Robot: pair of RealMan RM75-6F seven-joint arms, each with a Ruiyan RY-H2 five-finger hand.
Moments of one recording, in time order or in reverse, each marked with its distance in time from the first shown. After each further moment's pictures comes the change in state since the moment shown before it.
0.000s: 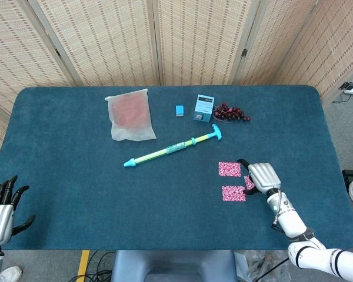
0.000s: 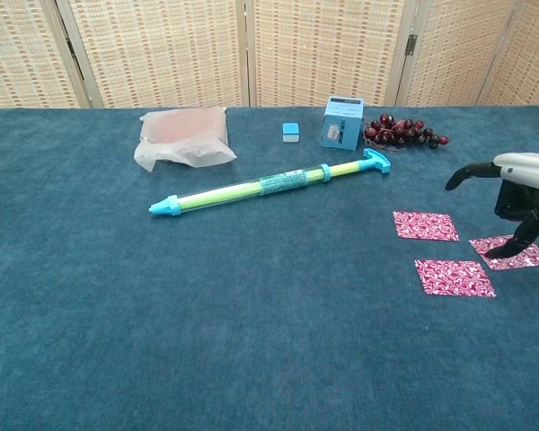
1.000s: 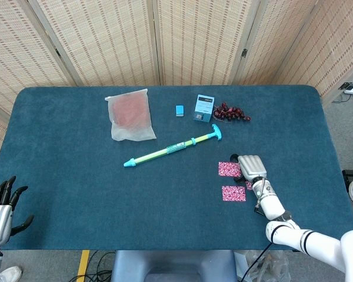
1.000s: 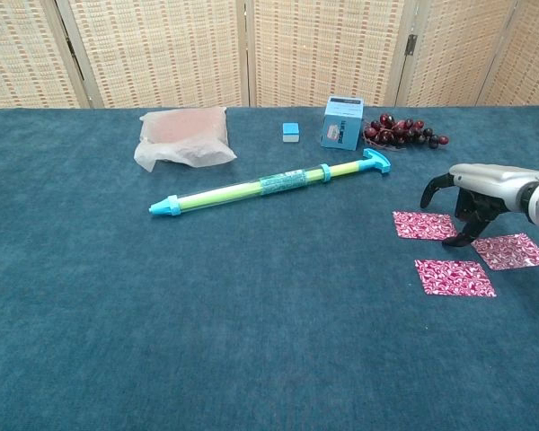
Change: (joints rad) left arm 0.003 -0.003 -0.001 0.015 -0.006 -0.005 -0.013; right arm 0.128 -0.194 0.052 0.273 0.188 -0.130 -0.056
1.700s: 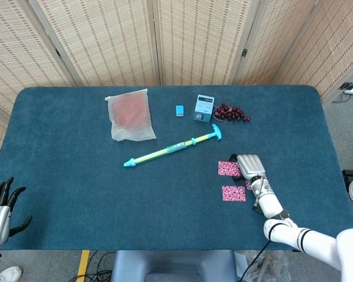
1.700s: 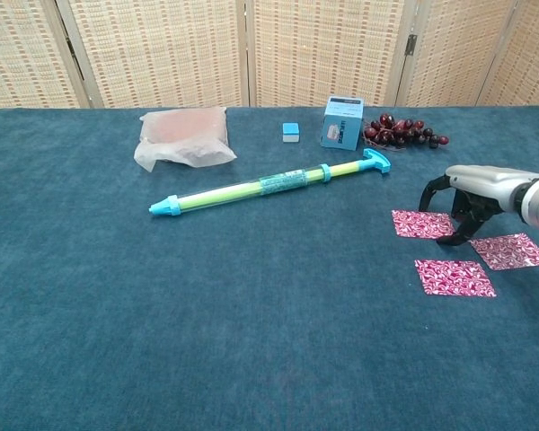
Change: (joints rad) left arm 0.005 -0.005 -0.001 0.016 -0.005 0.000 -0.009; right arm 0.012 -0.020 0.000 0.033 0.015 -0.018 0.000
